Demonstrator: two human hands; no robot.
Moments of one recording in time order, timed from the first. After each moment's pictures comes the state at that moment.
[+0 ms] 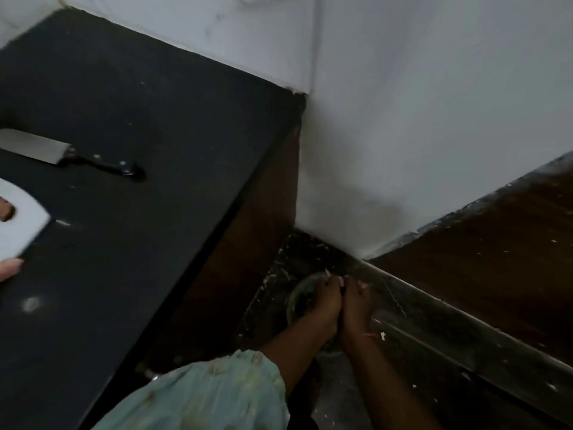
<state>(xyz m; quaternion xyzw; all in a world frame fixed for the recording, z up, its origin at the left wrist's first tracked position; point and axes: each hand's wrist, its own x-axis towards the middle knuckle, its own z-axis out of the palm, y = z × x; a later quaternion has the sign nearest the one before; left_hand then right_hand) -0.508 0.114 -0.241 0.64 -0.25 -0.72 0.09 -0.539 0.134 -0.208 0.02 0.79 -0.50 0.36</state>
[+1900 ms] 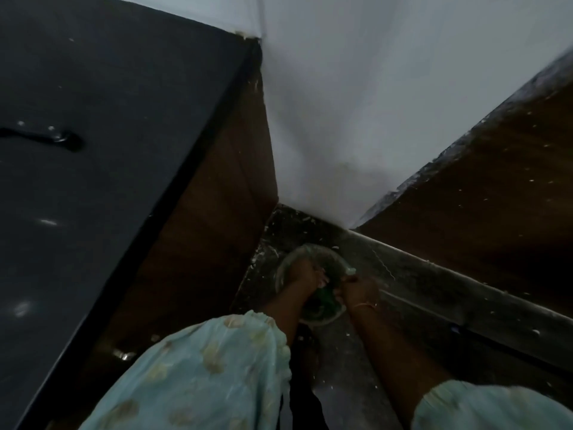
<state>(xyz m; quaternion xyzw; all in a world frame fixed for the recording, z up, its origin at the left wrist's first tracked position) -0.502 0.115 -0.318 0.61 -0.57 -0.54 -0.08 -0.593 0.210 -0.342 -0.01 0.86 -0.27 0.43</state>
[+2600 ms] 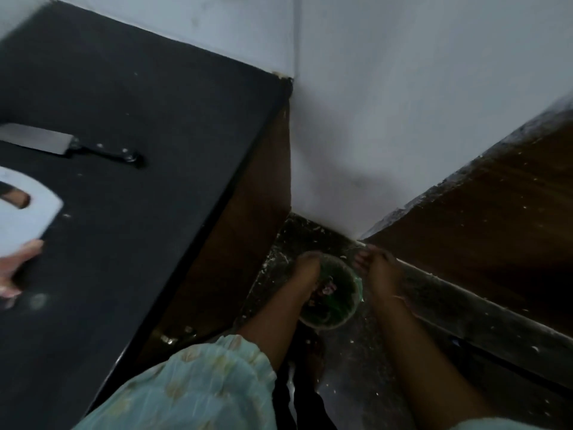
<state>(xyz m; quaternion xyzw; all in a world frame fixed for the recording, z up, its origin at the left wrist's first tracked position) -0.483 0.087 -0.225 0.63 -0.38 -0.68 0.06 -0.597 0.157 -0.187 0.11 0.70 -0.59 0.39</state>
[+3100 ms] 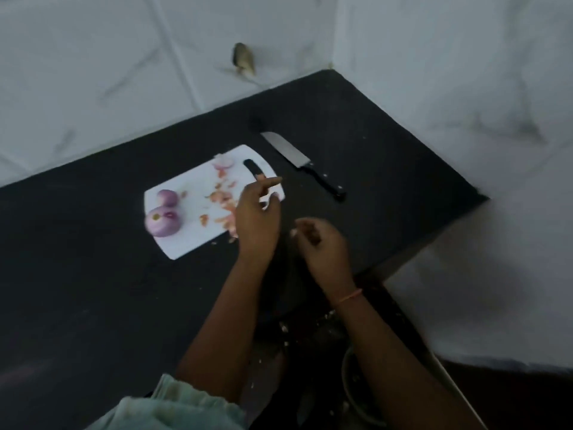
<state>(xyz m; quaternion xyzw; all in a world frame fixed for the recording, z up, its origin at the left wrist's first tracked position) -0.201 -0.008 0.037 0.68 -0.46 -0.23 0.52 -0.324 0.002 -0.013 -0.60 0.53 -0.42 0.42</state>
